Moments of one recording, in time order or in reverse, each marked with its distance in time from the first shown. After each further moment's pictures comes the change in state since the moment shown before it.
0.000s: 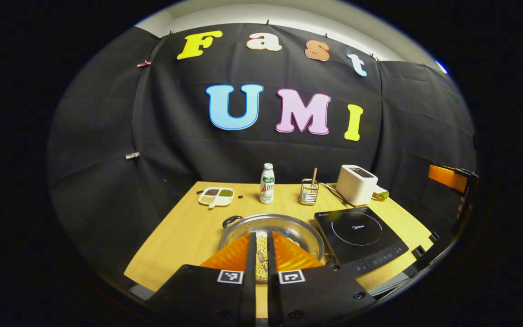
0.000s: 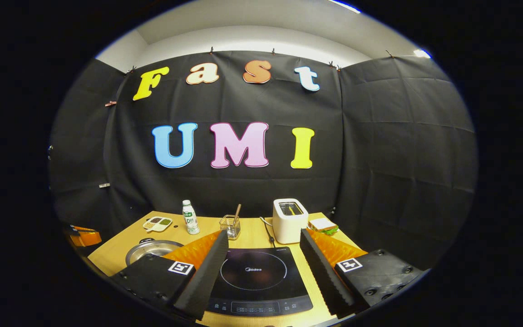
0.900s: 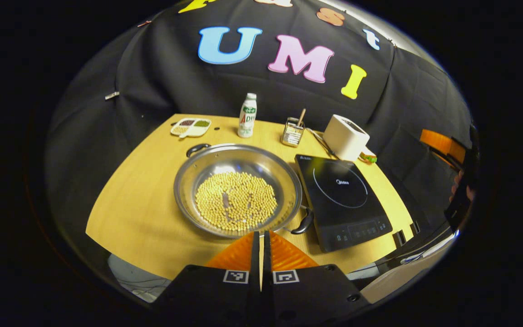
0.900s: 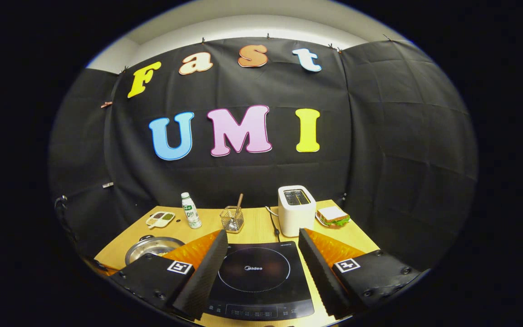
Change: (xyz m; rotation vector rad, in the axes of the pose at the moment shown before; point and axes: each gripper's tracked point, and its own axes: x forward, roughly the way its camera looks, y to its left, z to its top) left arm 0.032 -0.068 -0.119 -0.118 0.408 -0.091; right arm 0.062 -0.029 -0.026 0.073 0.093 0.054
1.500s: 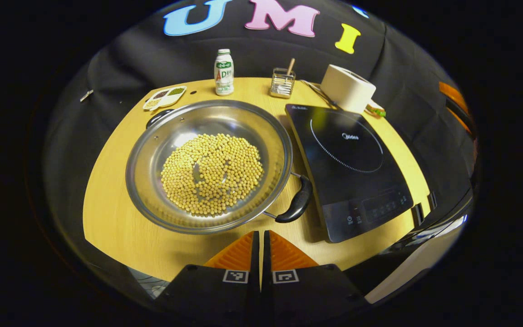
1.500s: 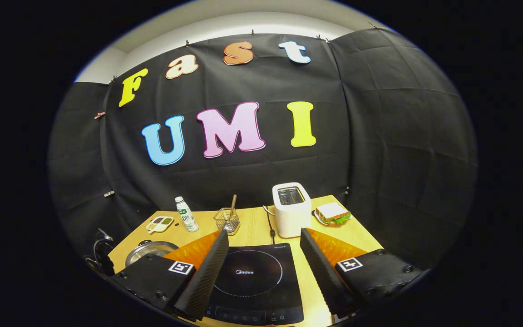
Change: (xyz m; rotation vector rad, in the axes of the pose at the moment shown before) left arm 0.069 -0.034 -0.042 0.147 0.277 0.048; right arm 0.024 -0.047 -0.001 0.065 0.029 0.024
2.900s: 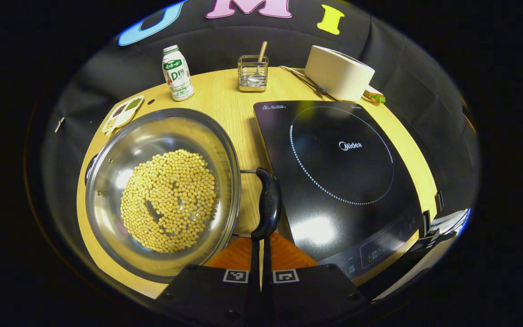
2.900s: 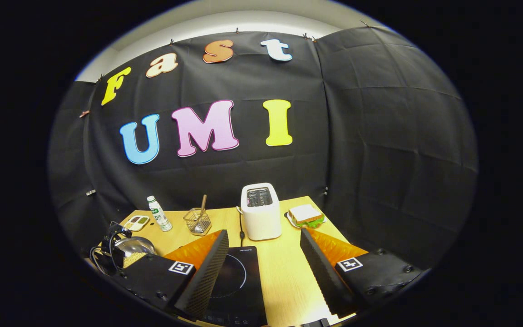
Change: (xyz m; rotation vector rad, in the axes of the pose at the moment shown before) left arm 0.073 -0.041 0.080 0.095 0.063 -0.053; right arm 0.018 -0.080 0.005 -0.018 0.002 -0.114
